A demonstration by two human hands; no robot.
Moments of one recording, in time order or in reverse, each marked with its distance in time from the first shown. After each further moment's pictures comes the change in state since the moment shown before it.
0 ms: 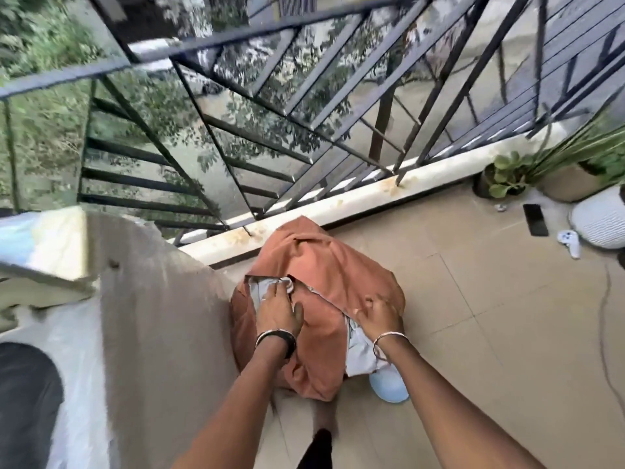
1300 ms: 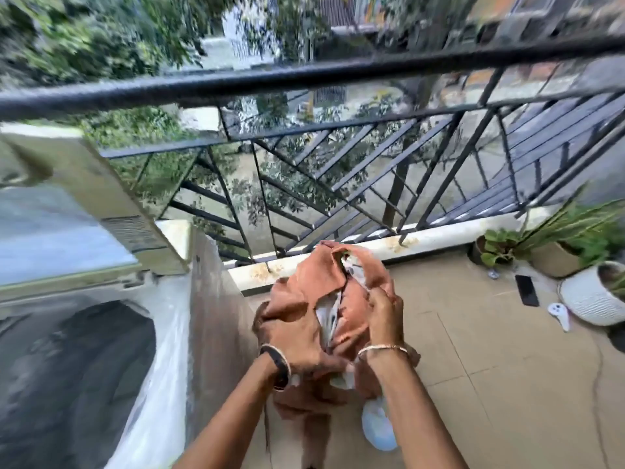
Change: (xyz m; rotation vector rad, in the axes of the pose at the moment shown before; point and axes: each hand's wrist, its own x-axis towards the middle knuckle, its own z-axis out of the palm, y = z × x) left_hand -0.178 0.063 -0.132 -0.014 -0.137 0.329; right_hand -0.176 -0.106 -0.110 0.853 0.236 -0.079
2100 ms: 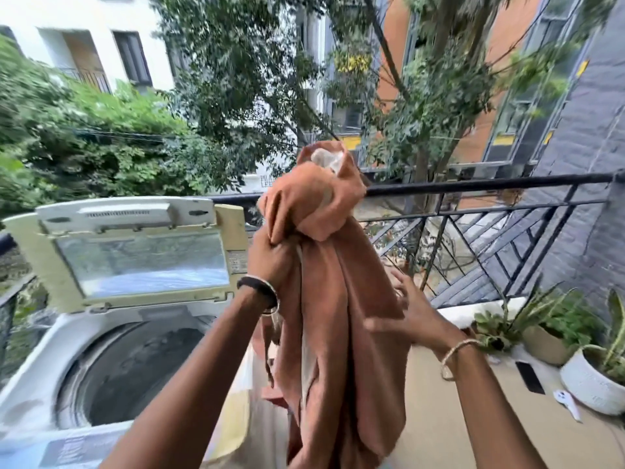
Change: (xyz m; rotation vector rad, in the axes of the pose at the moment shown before) left_hand -0.264 0.108 -0.167 -0.720 0.977 0.393; right_hand -0.213 -0.106 -0.154 -0.340 -0.525 -0.605
